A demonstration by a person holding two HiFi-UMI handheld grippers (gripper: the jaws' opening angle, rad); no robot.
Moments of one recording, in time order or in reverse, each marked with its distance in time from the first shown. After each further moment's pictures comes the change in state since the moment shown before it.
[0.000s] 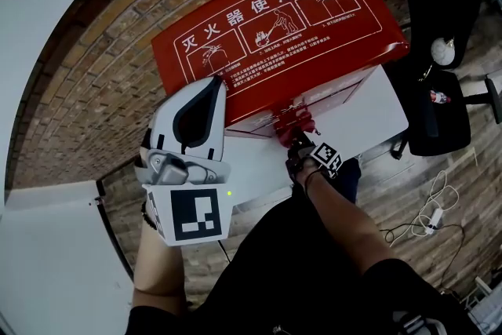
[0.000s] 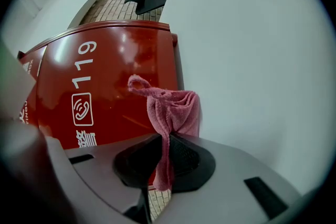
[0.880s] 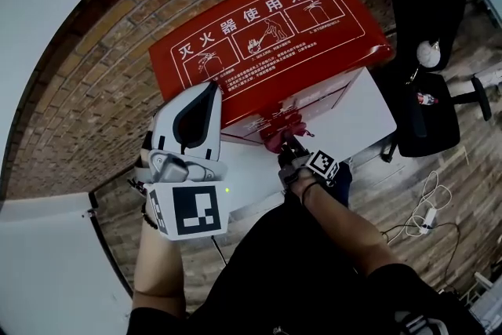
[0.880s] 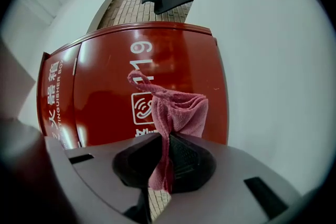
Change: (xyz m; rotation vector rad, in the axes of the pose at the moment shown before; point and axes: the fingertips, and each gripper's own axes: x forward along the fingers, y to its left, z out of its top) left arm -0.002 0.000 -0.001 -0.011 -0.013 0.013; right arm -0.028 0.081 -0.006 -0.052 0.025 0.174
